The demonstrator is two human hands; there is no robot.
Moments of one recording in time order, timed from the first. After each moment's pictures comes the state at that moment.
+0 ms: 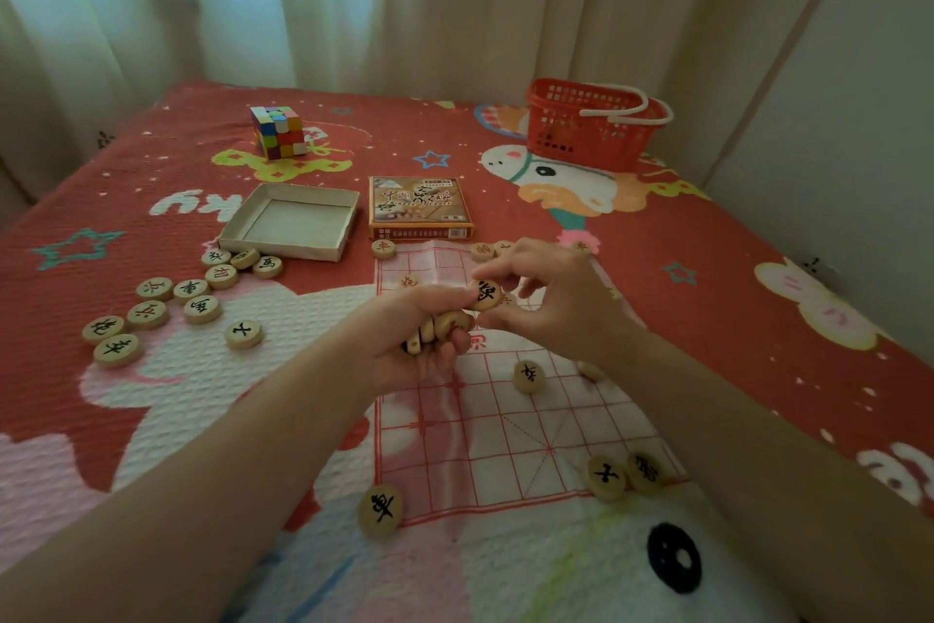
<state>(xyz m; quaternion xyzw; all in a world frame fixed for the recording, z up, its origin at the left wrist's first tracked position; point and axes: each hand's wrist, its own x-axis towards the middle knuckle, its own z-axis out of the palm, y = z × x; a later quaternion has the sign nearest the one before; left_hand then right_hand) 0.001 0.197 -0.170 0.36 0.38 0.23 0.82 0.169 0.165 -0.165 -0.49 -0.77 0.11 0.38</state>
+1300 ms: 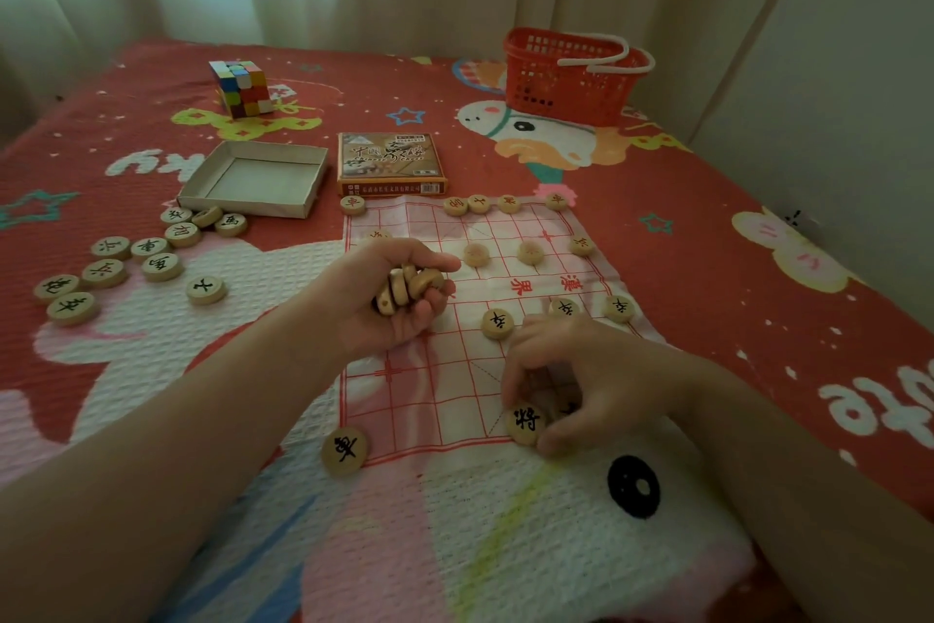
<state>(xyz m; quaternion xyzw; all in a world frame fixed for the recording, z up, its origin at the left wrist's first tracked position) 0.009 0.178 -0.168 0.34 0.41 0.24 0.81 0.200 0.081 -0.175 -0.49 -0.82 0.30 0.09</state>
